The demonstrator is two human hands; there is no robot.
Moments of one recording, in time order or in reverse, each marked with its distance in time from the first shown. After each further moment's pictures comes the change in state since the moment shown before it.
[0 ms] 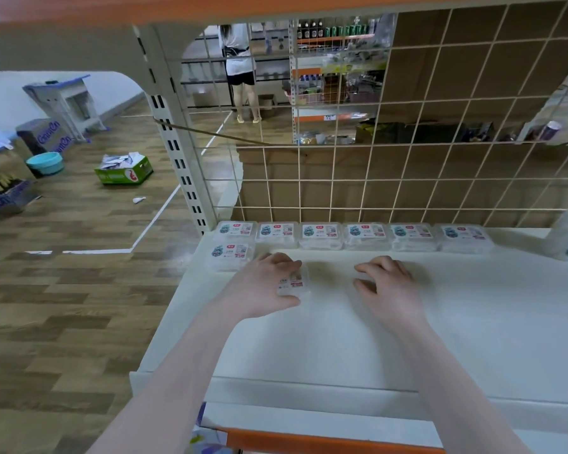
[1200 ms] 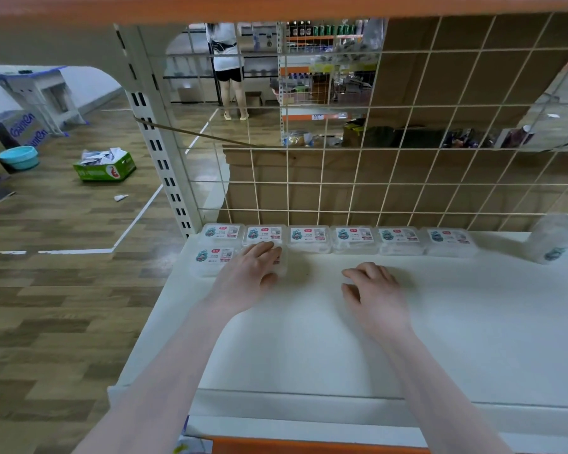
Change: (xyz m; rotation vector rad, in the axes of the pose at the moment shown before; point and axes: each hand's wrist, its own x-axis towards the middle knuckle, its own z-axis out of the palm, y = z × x) left_hand 0.025 -0.026 0.018 -0.017 0.252 0.067; right_hand -0.004 -0.002 0.007 -0.128 0.101 -0.079
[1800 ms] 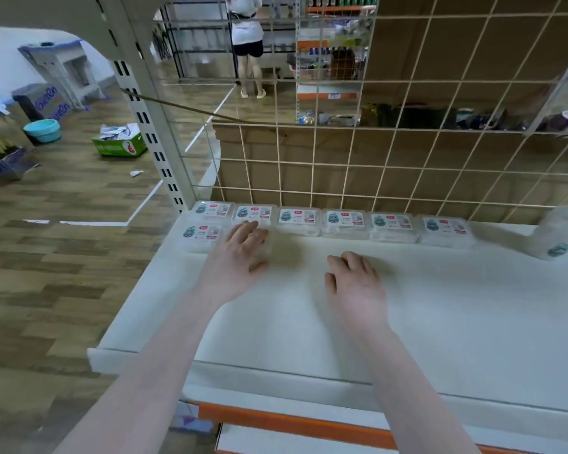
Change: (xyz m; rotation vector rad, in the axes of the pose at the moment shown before) left_hand -0.013 0.030 0.002 0.071 0.028 -0.165; right_hand -0.006 0.000 0.000 -0.044 -0.036 -0.050
